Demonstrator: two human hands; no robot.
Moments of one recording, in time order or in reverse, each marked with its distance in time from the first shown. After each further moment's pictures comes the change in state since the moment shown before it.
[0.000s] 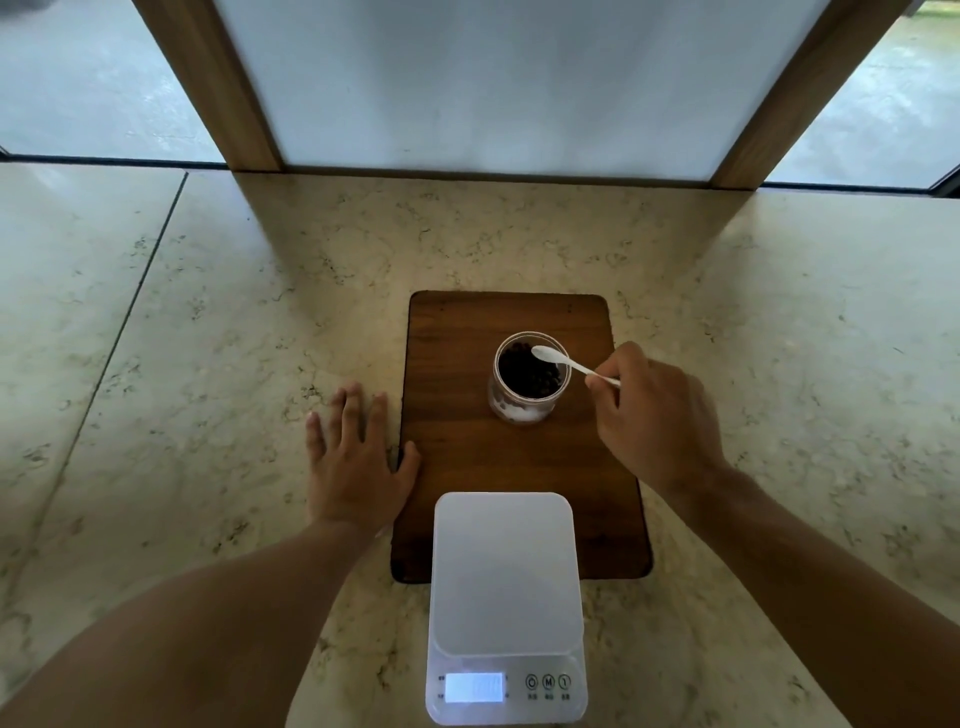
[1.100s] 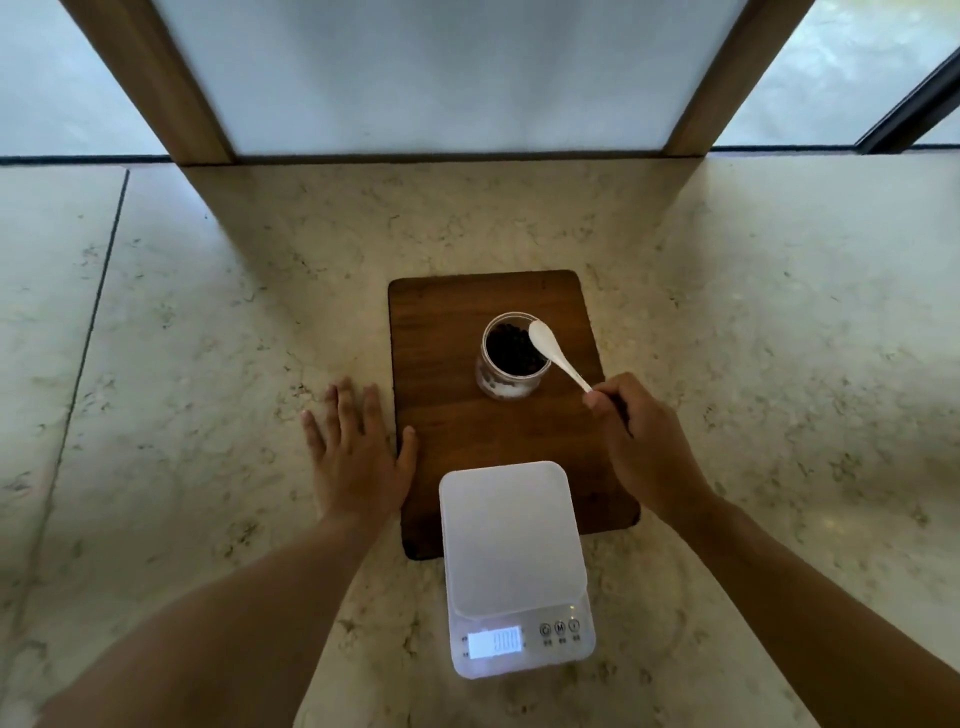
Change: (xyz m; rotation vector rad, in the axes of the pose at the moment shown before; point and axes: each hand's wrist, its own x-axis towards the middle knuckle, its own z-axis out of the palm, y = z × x) left_hand 0.000 -0.001 0.007 0.019 -0.010 0.027; right_hand -0.061 -0.004 0.005 0.549 -0.120 0.319
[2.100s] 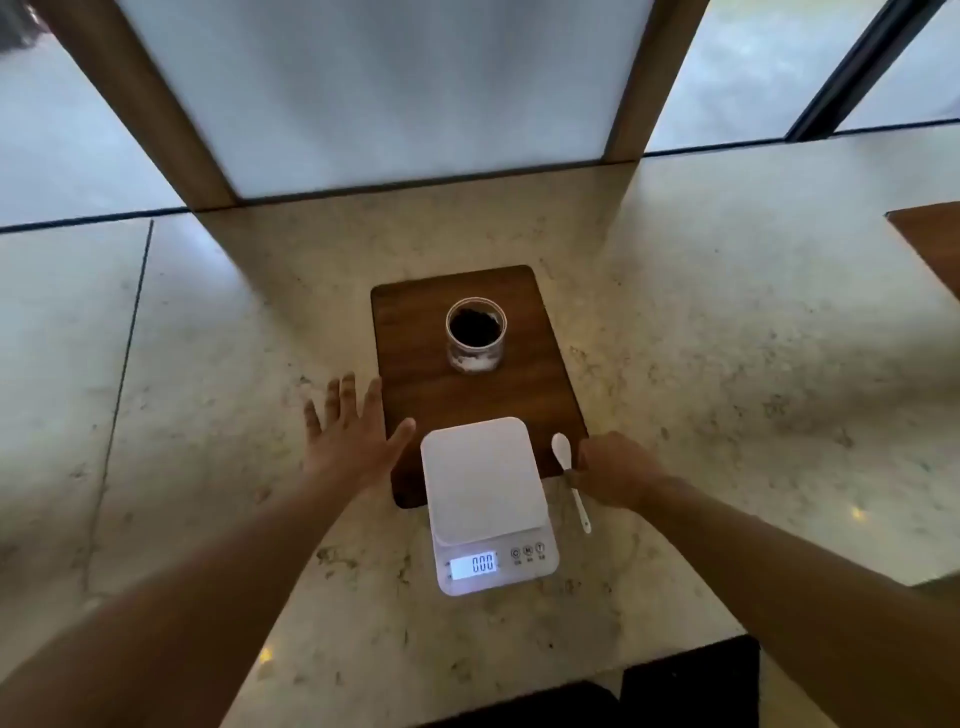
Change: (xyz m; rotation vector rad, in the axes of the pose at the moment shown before) left_hand -0.021 0.002 -0.054 0.008 -0.257 0.074; right_hand -0.063 0.044 -0.010 -0.598 -0.530 0.202
